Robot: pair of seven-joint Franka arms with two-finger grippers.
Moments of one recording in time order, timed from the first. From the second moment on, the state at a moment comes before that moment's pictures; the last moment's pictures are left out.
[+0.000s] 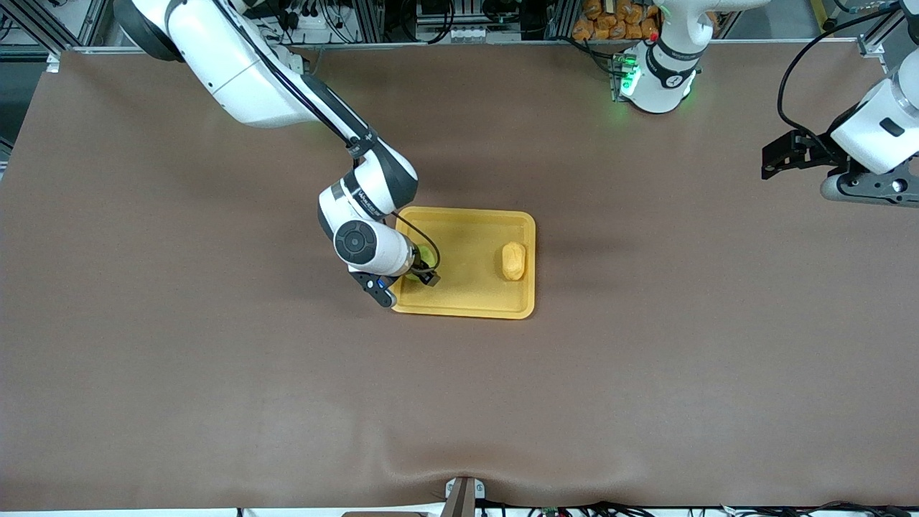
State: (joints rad) left arm -0.02 -0.02 -0.09 -1.59 0.06 1.51 0.04; right arm 0.37 0.72 0.28 -1.65 0.13 2.26 1.28
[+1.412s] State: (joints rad) left arm -0.01 -0.02 -0.08 -1.60 0.04 1.50 0.10; right arm 0.32 0.70 0.27 -1.40 0.12 1.93 1.28
